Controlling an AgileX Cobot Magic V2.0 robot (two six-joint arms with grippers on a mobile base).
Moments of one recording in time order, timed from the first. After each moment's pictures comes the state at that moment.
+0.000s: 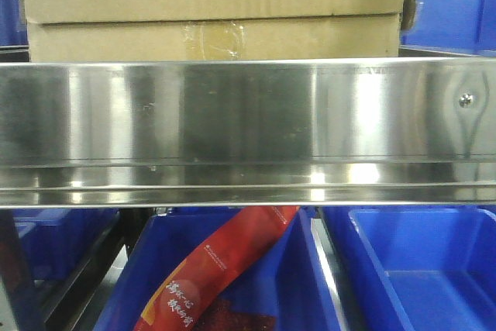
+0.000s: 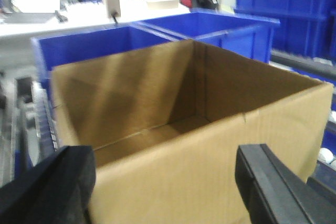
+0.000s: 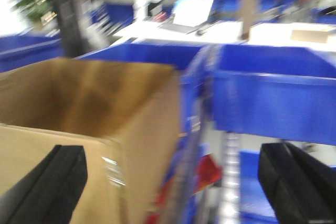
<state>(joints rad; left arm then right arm) -0.44 0.96 -1.22 0.06 0.55 -0.04 0.25 0.73 -1.07 0.21 0.55 -0.13</state>
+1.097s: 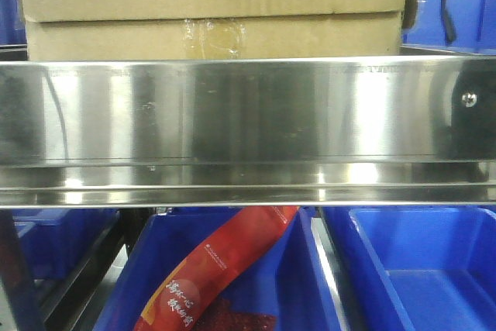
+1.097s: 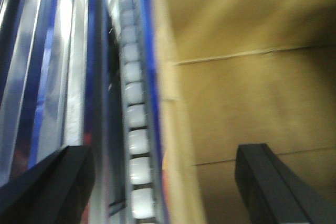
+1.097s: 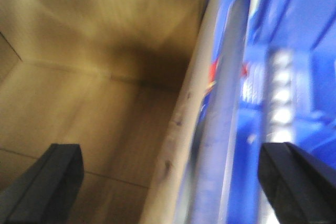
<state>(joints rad) -0.21 1.82 -2.12 0.16 1.23 -0.18 0.31 1.90 -2.28 0.11 1.23 0.03</state>
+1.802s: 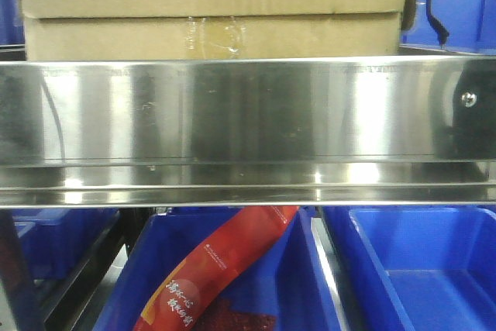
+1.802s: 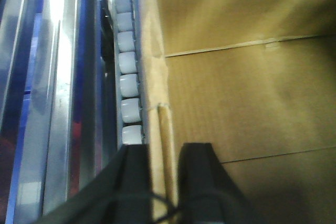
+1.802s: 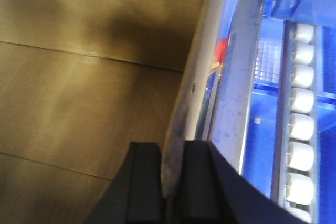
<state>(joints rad) -0.21 1.86 -2.13 0.14 1.23 -0.18 0.32 1.98 -2.28 0.11 1.23 0.03</state>
